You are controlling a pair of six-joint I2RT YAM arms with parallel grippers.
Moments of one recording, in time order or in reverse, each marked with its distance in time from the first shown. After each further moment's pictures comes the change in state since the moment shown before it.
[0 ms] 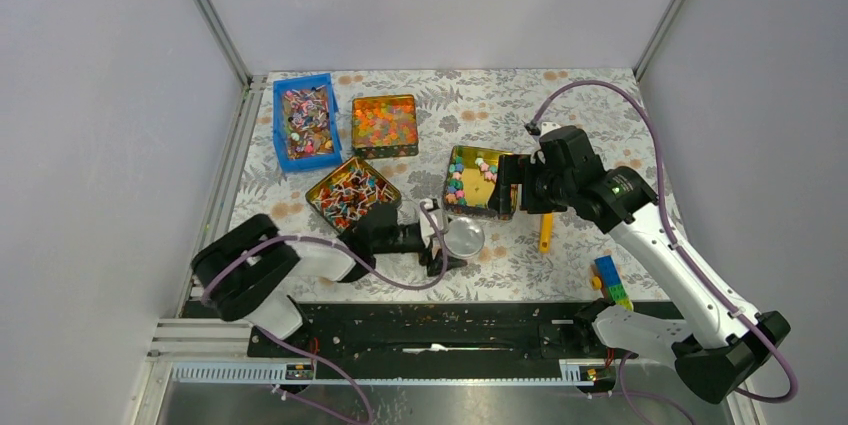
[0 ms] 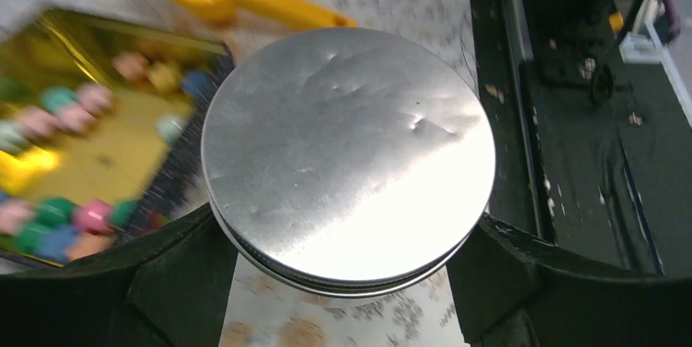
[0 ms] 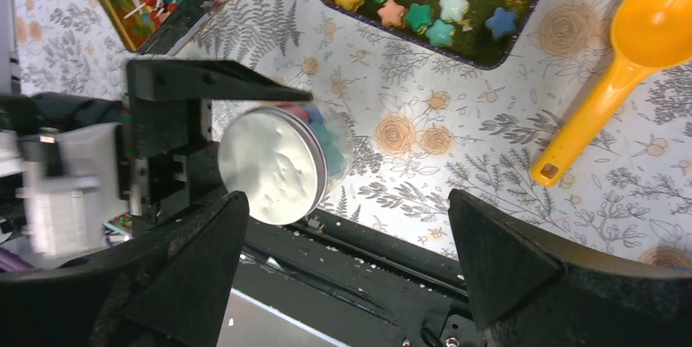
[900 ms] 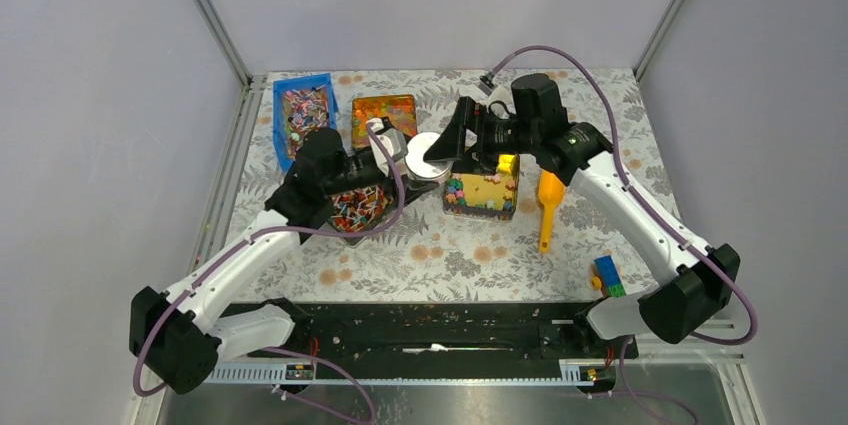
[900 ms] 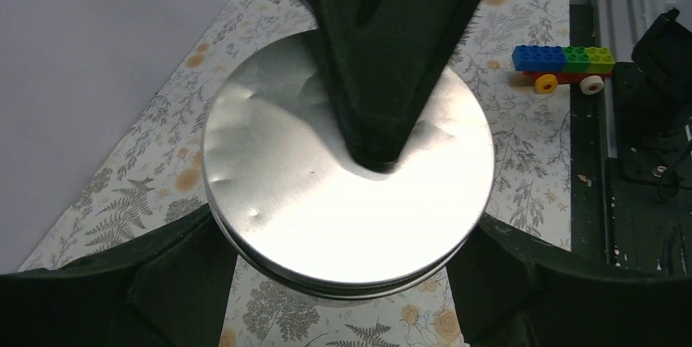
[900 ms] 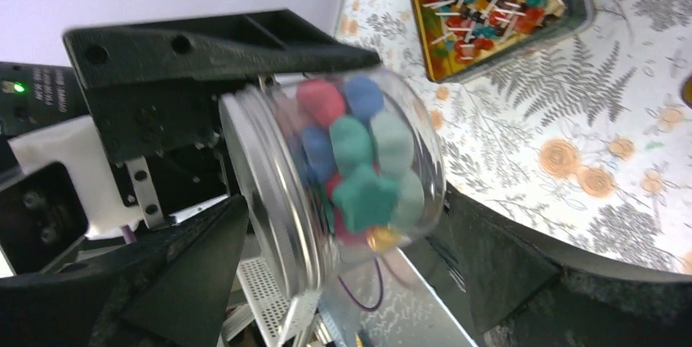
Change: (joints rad) left arm 0.285 -0.485 0.491 -0.851 0.053 0.140; right arm -0.012 0.306 0.219 0.357 -0.559 0.305
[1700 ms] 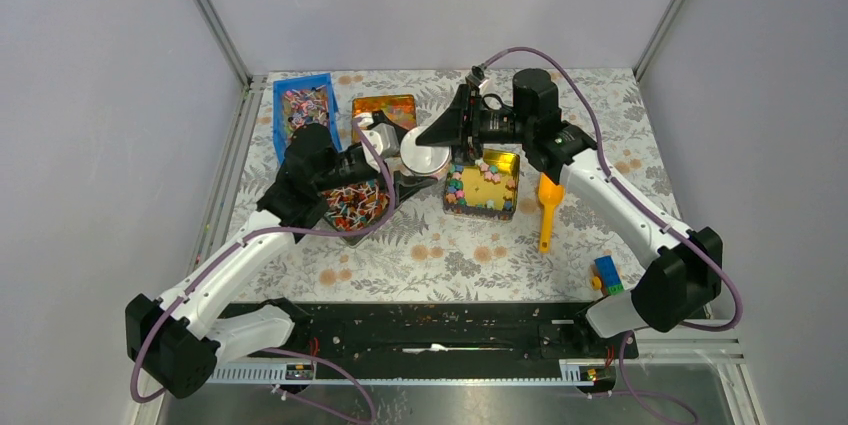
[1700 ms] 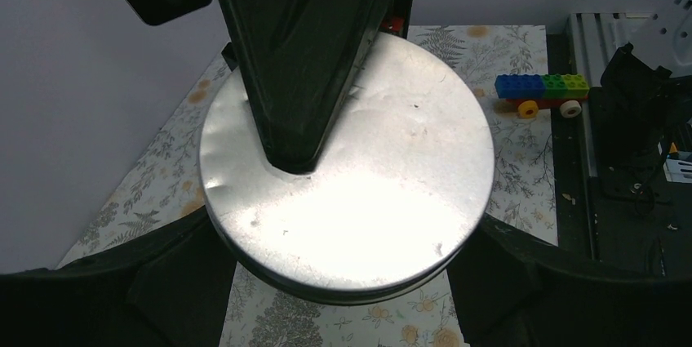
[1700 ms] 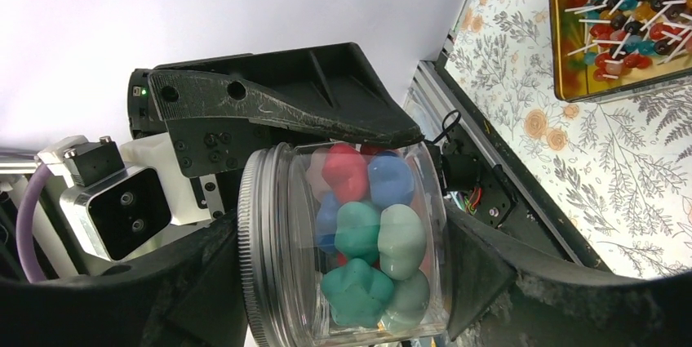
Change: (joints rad) left arm 0.015 -0.024 0.042 0.010 0.077 -0.031; right arm -0.024 0.068 -0.088 0.449 -0.258 0.337
